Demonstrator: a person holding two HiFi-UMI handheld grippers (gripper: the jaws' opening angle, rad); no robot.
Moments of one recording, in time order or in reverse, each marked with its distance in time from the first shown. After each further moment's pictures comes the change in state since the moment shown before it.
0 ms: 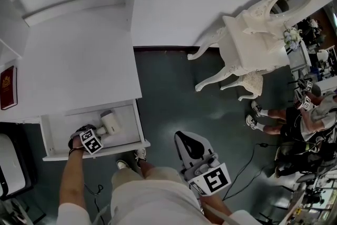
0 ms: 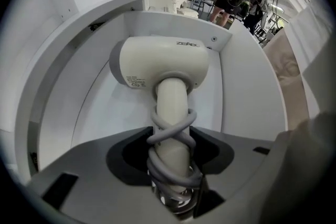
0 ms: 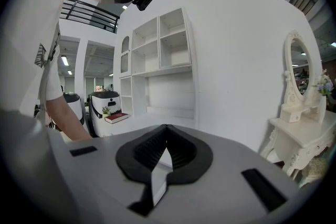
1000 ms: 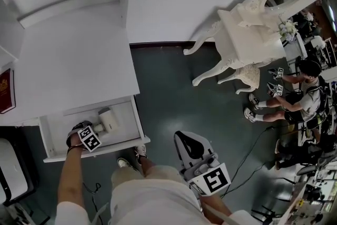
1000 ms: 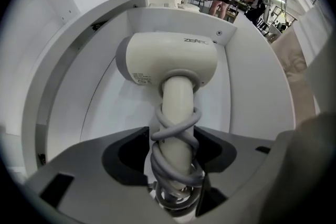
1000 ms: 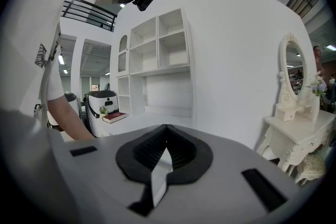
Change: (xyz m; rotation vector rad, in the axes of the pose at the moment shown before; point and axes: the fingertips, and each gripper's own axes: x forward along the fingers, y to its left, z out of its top) left arm 0.001 0.015 -0.007 0.021 0.038 0.053; right arm -0.014 0.010 -0.005 0.010 0.007 -0.044
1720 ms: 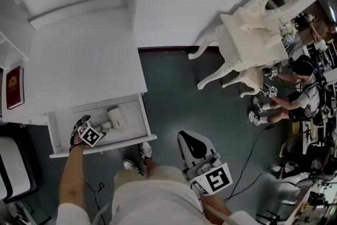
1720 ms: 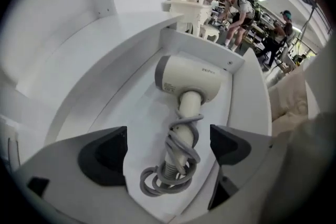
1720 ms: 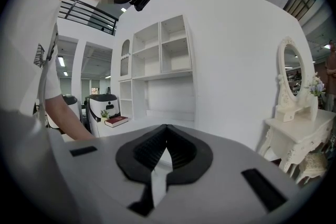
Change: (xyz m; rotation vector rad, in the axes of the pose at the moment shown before) left arm -0.045 0.016 -0.002 -0.250 -0.153 0.038; right arm -0.020 0.029 0.009 0.003 -0.044 -0.007
